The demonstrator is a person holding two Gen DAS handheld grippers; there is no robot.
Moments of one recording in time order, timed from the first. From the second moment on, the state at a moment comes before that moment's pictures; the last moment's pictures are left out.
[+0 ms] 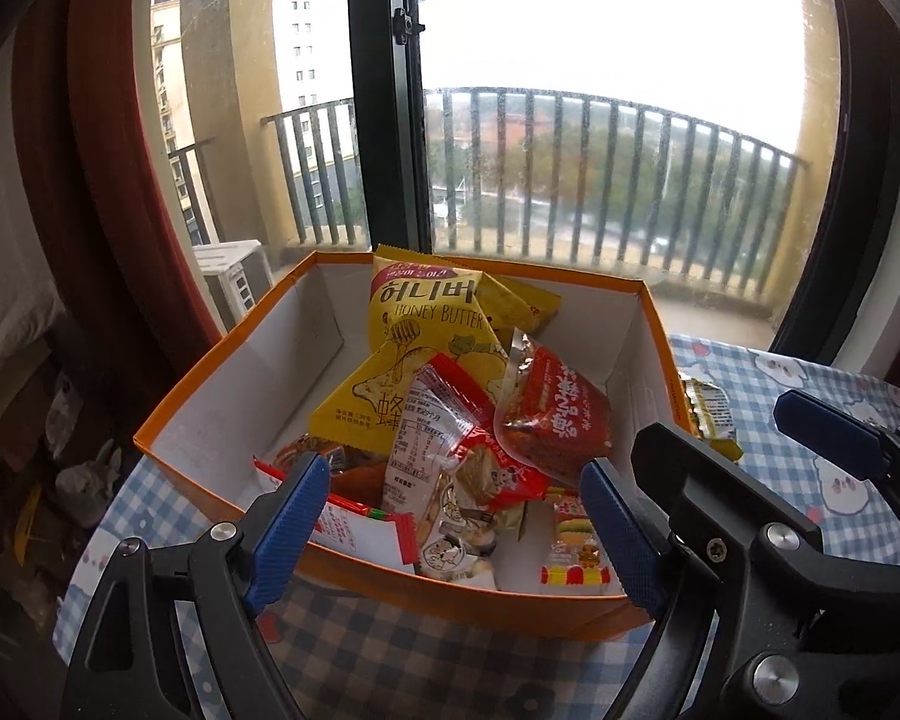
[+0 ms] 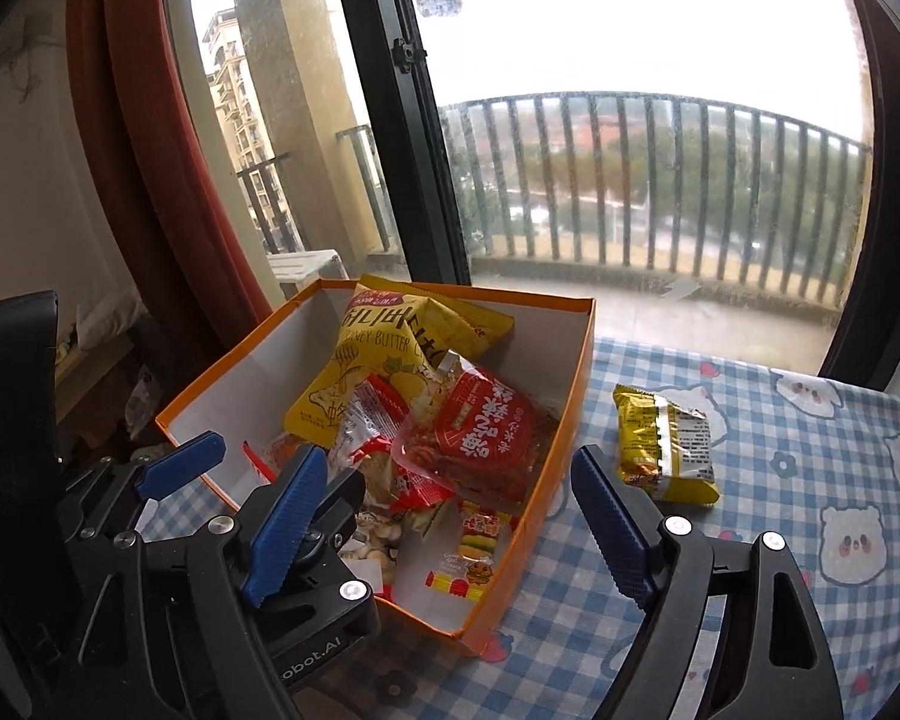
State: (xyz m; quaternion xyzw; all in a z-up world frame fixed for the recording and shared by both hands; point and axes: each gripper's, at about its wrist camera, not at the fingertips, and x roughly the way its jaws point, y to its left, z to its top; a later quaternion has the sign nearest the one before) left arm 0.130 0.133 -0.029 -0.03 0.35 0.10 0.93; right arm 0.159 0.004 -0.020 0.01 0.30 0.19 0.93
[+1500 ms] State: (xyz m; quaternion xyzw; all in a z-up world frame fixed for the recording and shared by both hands) left arm 0.194 -0.026 -0.025 -0.02 0.35 0.05 0.94; right arm 0.193 -0.155 -0.005 0.03 0.28 0.09 0.95
